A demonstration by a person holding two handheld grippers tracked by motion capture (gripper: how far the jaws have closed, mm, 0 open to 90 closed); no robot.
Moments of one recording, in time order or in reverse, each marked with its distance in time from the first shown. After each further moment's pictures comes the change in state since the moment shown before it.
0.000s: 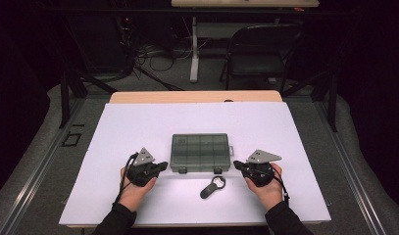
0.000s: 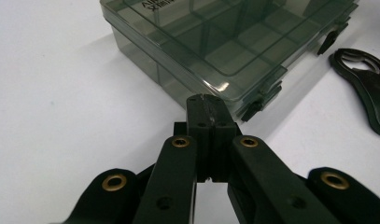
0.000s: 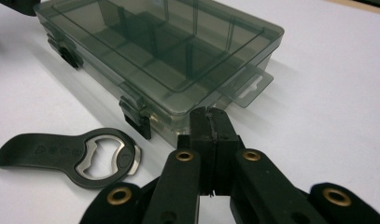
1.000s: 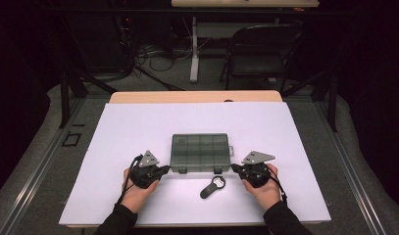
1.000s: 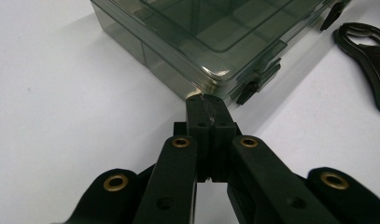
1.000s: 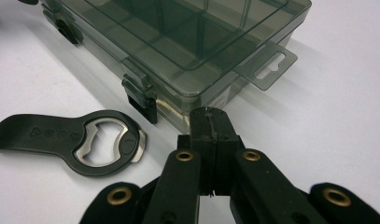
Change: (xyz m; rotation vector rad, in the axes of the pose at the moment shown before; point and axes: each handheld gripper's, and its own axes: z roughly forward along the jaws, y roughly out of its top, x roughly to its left) left arm -0.004 -0.003 0.008 0.057 -0.002 0.017; right arm 0.003 -0.003 0.011 0.065 0.021 -0.014
